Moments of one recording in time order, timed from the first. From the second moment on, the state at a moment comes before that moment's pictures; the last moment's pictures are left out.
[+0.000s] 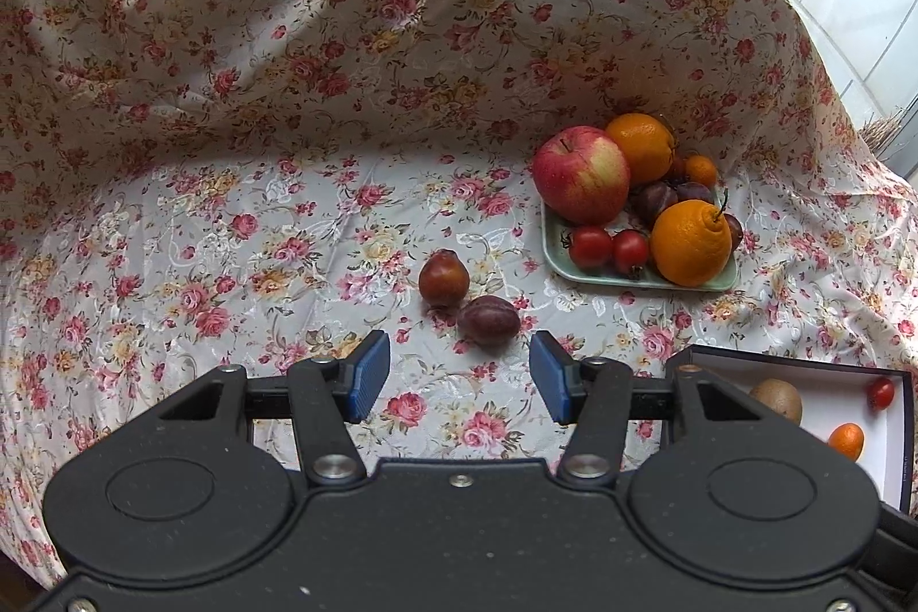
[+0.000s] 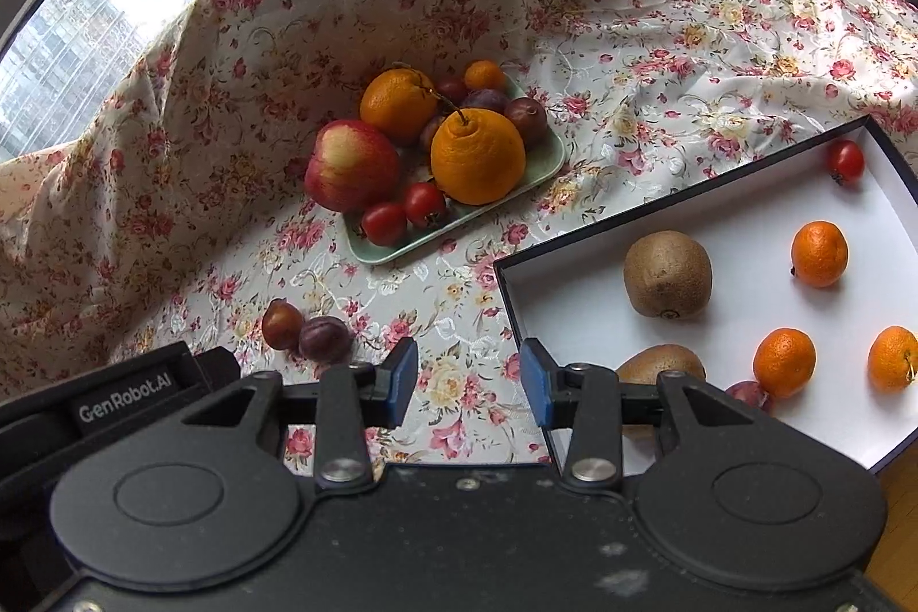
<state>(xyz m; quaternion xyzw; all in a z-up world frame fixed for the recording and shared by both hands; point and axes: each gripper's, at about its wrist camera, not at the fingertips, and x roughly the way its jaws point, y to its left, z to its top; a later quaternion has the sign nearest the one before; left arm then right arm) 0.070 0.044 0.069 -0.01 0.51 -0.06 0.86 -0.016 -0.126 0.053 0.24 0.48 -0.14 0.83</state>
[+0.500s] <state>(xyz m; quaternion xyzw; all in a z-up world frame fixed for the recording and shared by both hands) 0.079 0.084 0.065 -0.03 0.53 -0.04 0.85 -0.001 -0.099 0.025 0.33 0.46 -0.06 0.82</state>
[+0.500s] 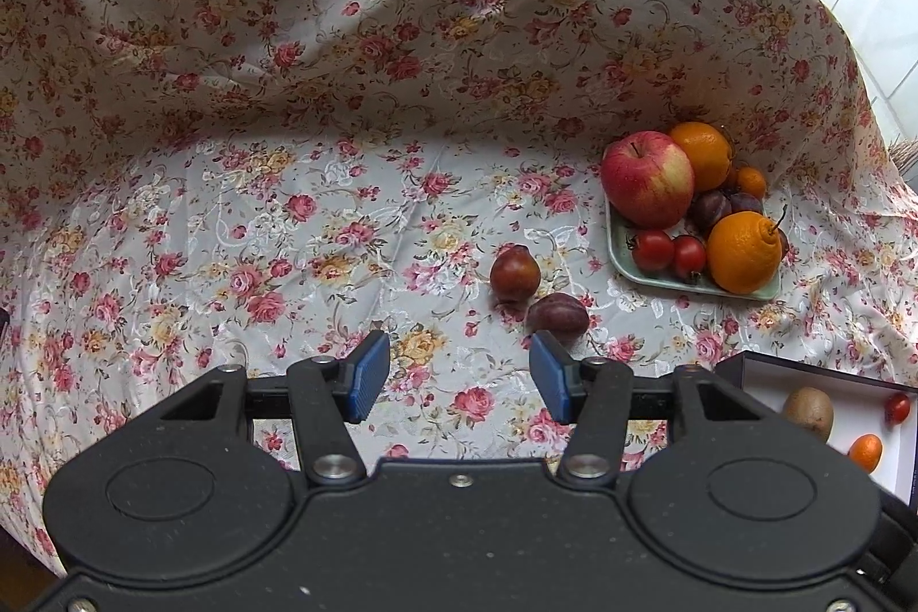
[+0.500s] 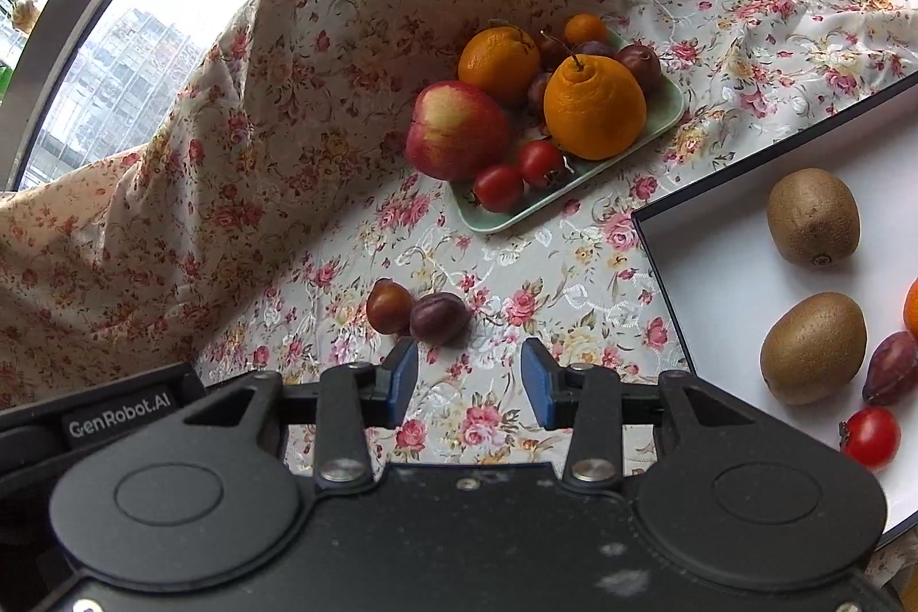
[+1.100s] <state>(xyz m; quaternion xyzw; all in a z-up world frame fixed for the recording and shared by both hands) 0.095 0.113 0.056 -0.05 0.55 0.00 0.84 0.028 -0.086 0.004 0.25 0.51 -0.13 0.82</state>
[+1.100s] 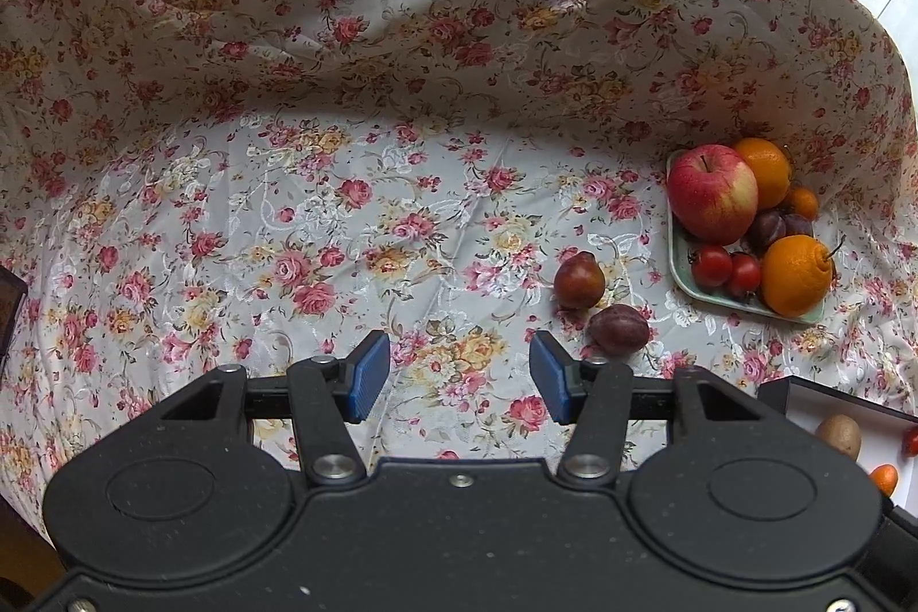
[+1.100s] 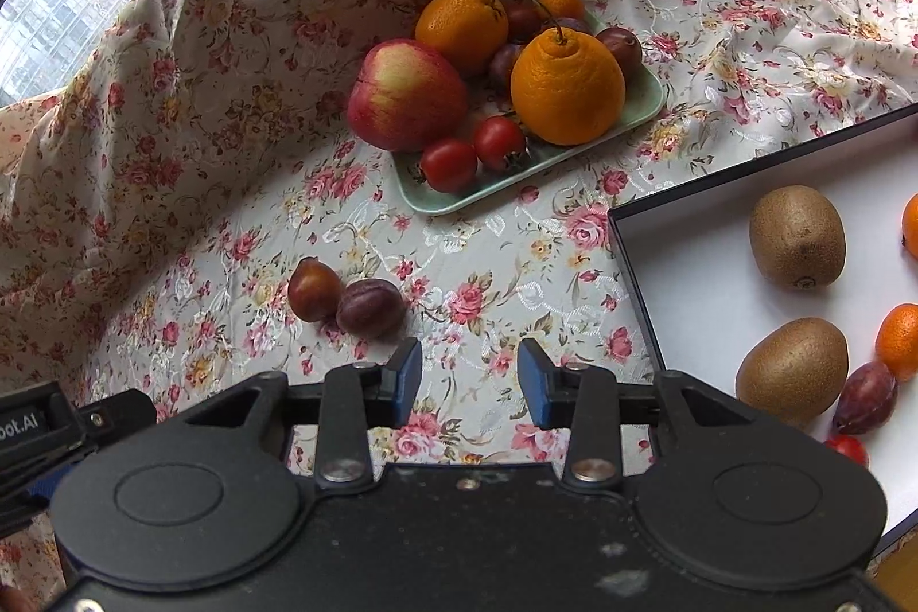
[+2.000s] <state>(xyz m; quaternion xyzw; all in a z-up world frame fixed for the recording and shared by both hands) 0.122 0.120 0.031 -0.04 0.56 0.00 0.83 0.077 -0.060 -0.008 0.29 0.52 -0.11 0.80</state>
